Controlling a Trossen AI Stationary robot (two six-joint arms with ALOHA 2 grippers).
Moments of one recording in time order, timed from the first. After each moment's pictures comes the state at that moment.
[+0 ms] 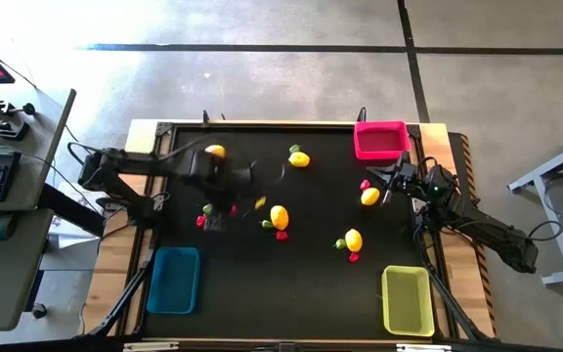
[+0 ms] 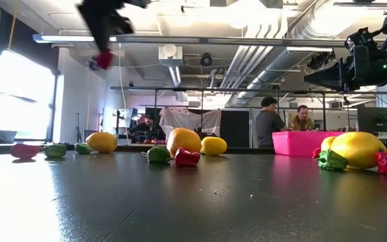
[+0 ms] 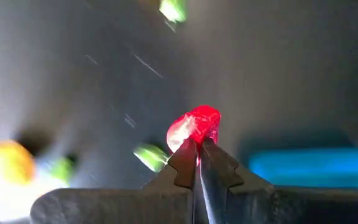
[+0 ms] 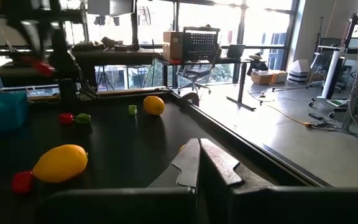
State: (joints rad) left arm -0.07 1.58 1.53 -1.45 -0.02 0.00; right arm -0.58 0.04 0.01 0.03 -0.17 -0.04
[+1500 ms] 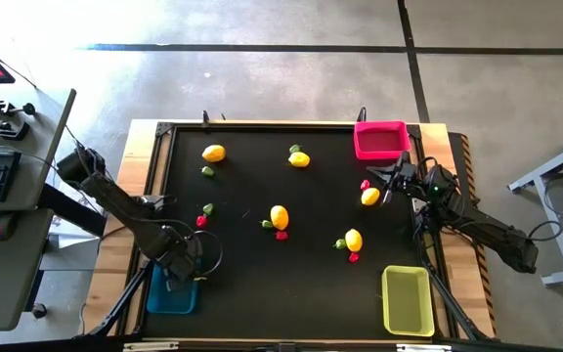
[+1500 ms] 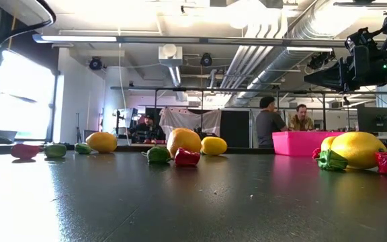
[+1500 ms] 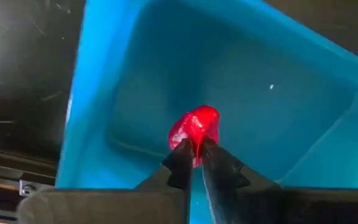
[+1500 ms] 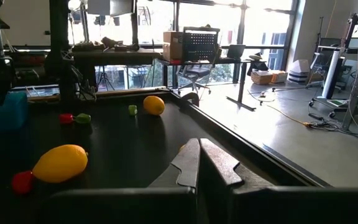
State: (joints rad) left arm -0.72 1.36 0.78 -1.00 0.21 -1.09; right arm -0.58 0.04 0.01 0.03 -0.17 -0.04
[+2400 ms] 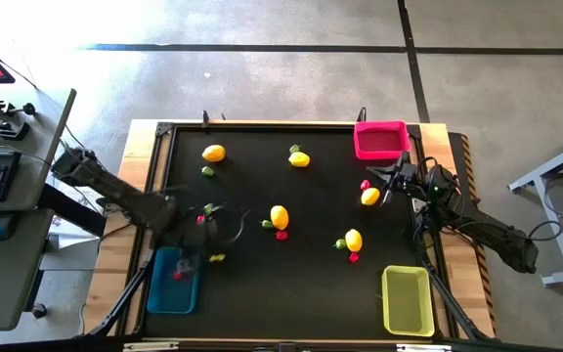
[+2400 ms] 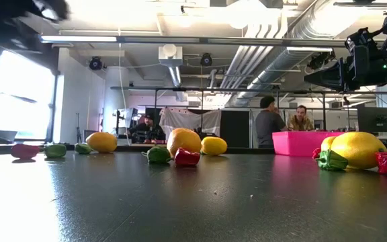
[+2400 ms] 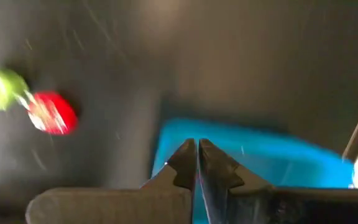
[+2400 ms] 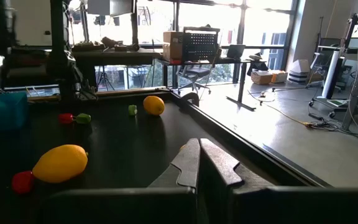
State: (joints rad) left arm -0.42 1.31 1.01 -1.13 0.07 -0.62; right arm -0.58 0.04 0.01 0.03 -0.17 -0.04
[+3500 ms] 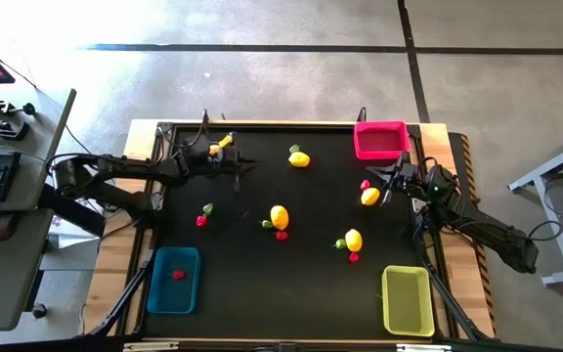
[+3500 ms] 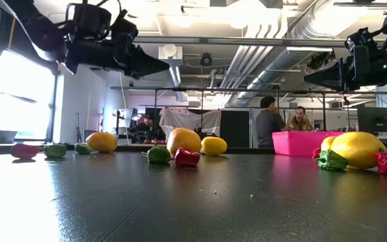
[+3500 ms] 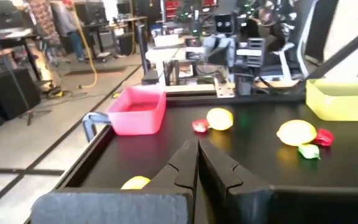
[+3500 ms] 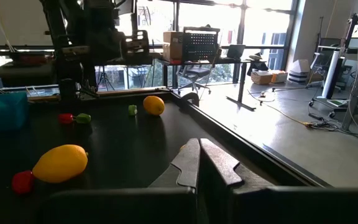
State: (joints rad) left arm 0.45 1.32 0.47 0.76 0.32 0.14; right arm -0.58 0.04 0.01 0.03 -0.17 -0.04
